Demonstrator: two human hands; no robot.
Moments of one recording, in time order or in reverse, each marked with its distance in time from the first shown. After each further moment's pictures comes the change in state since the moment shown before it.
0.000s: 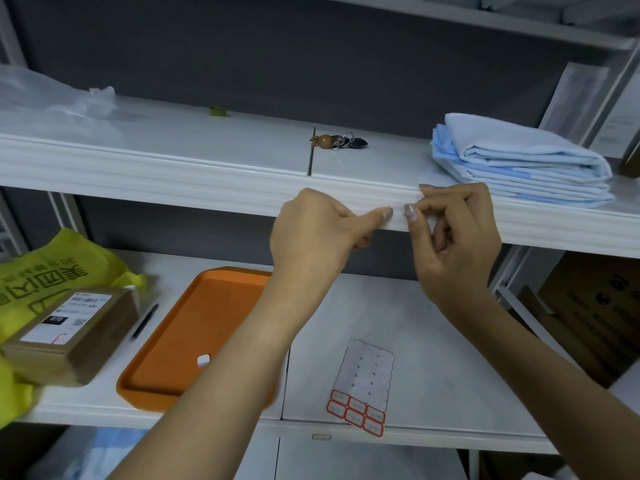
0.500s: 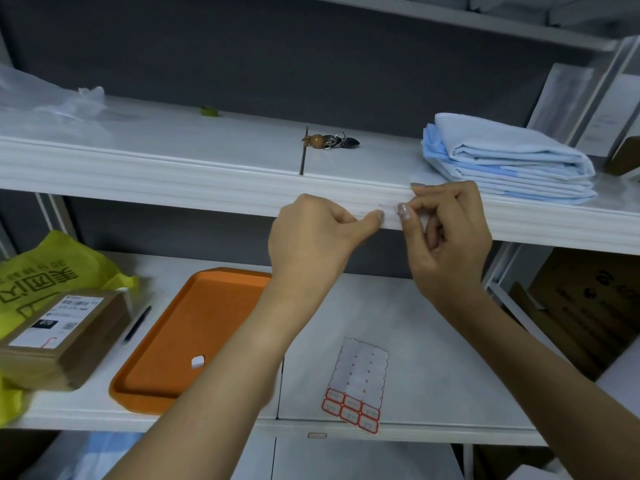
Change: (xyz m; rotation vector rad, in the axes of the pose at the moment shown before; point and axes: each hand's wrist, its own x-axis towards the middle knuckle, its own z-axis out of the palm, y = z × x) left_hand -0.006 -0.001 0.005 0.092 0.051 0.100; right_hand 0.002 -0.002 -0.003 -0.001 -0.017 -0.008
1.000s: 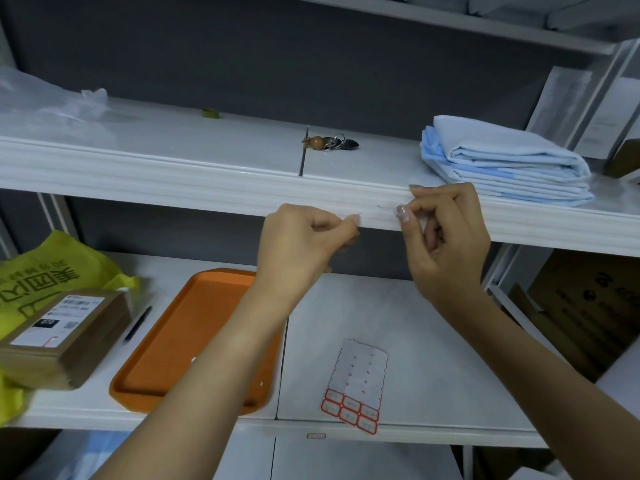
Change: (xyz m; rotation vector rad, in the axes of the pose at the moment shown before) left_hand -0.004 -0.021 -0.007 -0.253 -0.092 0.006; right_hand -0.001 0.002 -0.001 0.006 0.013 -0.018
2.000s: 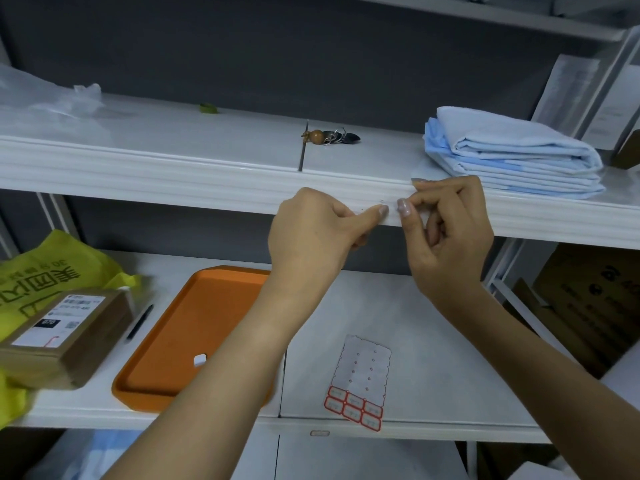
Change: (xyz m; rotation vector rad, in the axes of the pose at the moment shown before) left_hand 0.008 0.020 0.013 0.188 0.035 -0.052; right_hand 0.000 -0.002 0.003 0.017 0.010 0.046
